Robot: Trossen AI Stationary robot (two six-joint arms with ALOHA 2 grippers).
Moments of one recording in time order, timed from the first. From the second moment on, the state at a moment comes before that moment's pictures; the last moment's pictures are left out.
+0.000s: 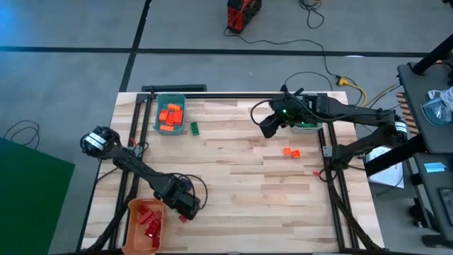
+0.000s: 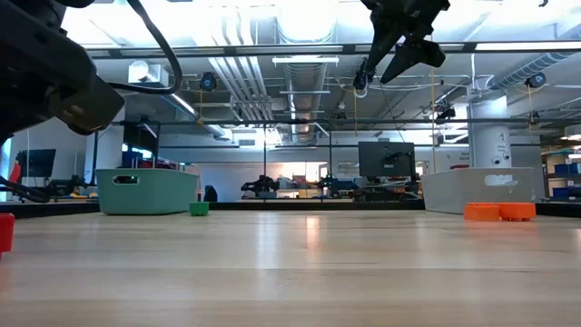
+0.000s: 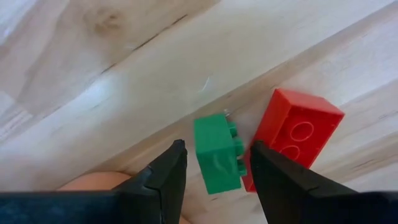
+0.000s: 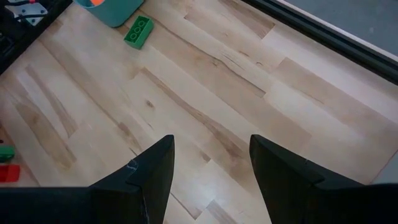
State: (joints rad) left arm -0.55 1.69 1.00 -0.76 0.20 -1.60; right arm -0.22 1.33 1.30 -0.88 0.16 0.60
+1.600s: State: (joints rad) left arm -0.59 1.69 0.99 -0.75 0.16 -1.65; right arm -0.22 1.33 1.30 -0.88 0.16 0.62
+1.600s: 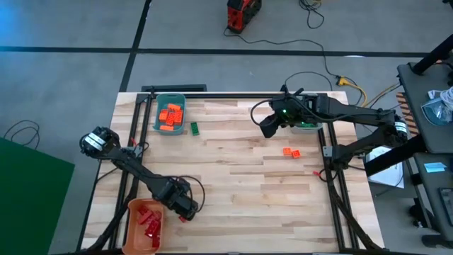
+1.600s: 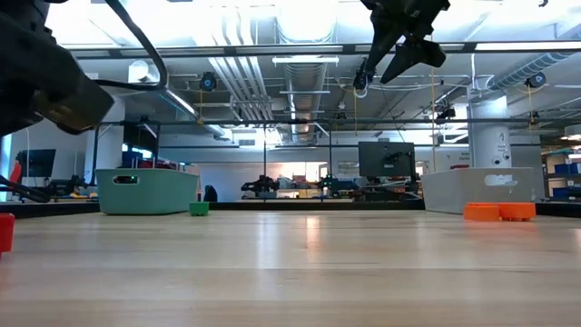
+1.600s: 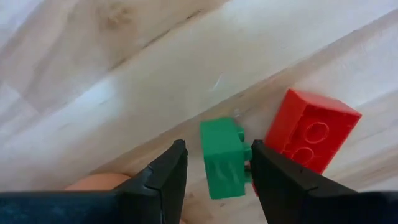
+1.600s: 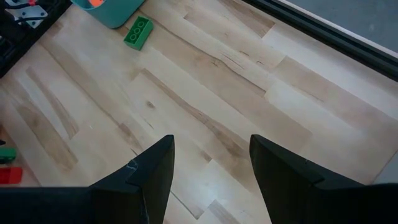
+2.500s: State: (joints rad) left arm -0.59 1.69 0.98 -0.74 0.15 -1.64; right arm -0.22 1.33 1.30 -0.88 0.16 0.63
